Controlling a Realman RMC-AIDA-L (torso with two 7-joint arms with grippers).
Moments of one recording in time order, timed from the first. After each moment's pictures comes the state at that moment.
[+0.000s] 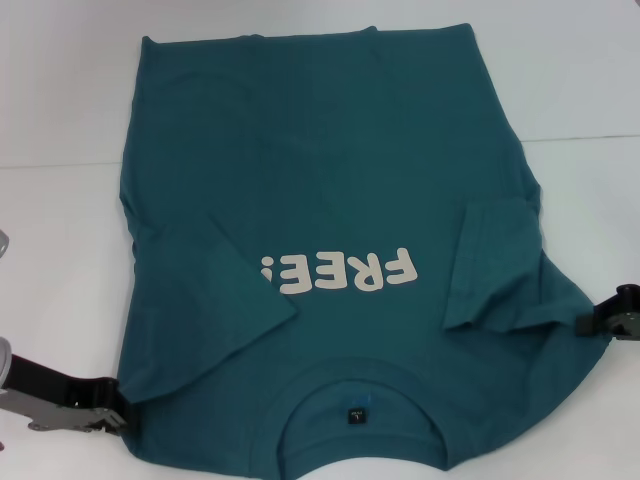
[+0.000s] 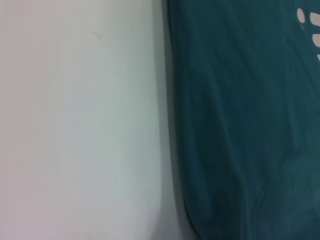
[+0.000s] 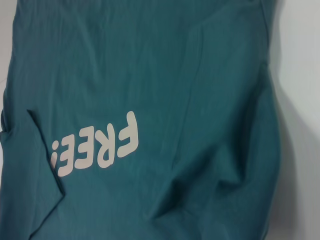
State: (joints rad) left arm -0.64 -2.09 0.80 0.89 2.67 1.55 -2.69; right arm 0.57 1.90 -0.57 -0.69 -2.44 -1.49 2.53
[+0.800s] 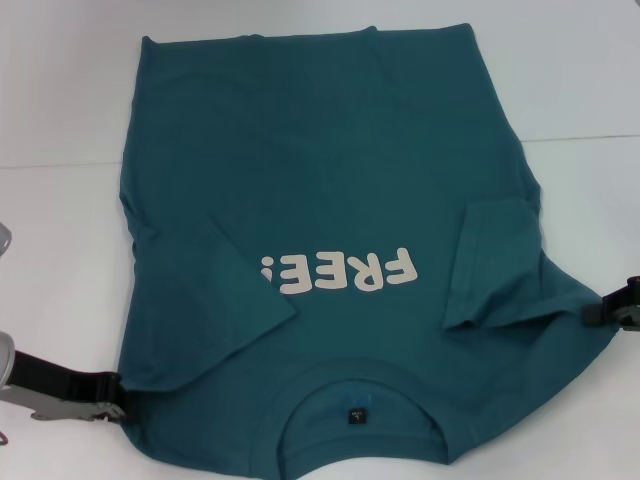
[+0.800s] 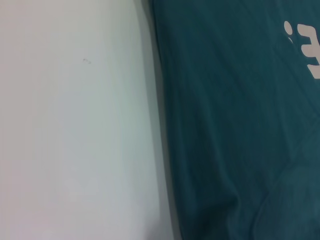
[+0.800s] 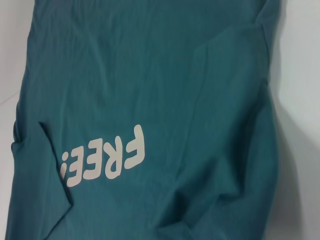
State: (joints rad) left arm -0.62 -2.11 0.80 0.94 2.67 1.52 -2.64; right arm 0.55 1.89 -0.54 -0.70 -2.41 -1.50 2.49
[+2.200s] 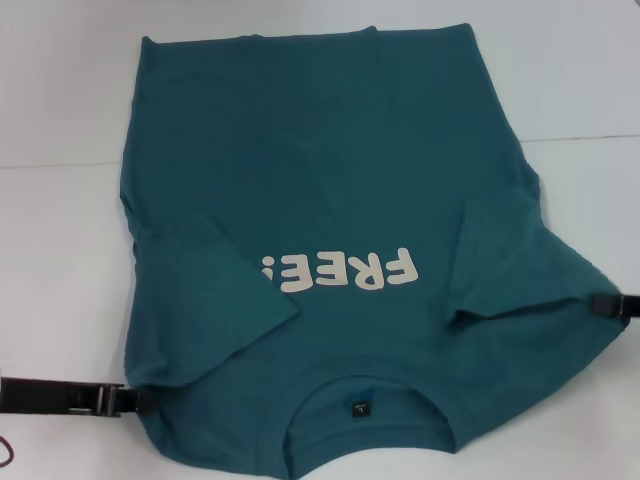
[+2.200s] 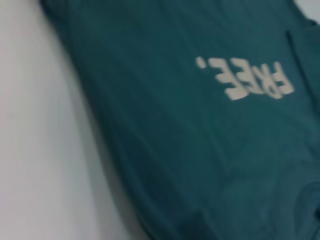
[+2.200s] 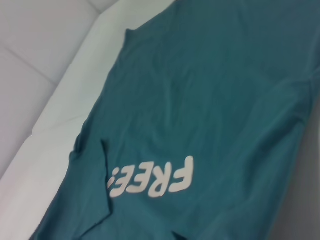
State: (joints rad) left arm -0.49 -2.14 0.72 0.95 2.45 1.50 -2.25; right arm 0.41 1.96 -0.45 -0.77 -2.21 -1.56 2.05
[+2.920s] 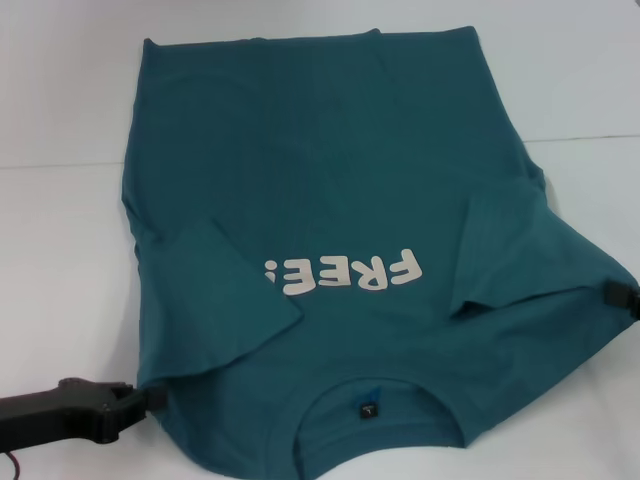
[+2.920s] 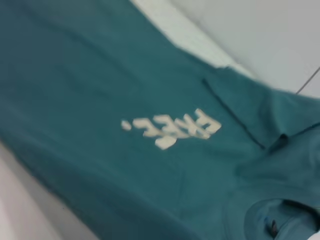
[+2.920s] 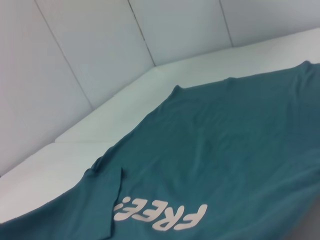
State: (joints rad) left arm -0.43 -2.14 0.51 0.78 2.28 1.55 -1.69; right arm 0.35 2.03 -0.27 -0.77 -2.13 -1.61 1.54
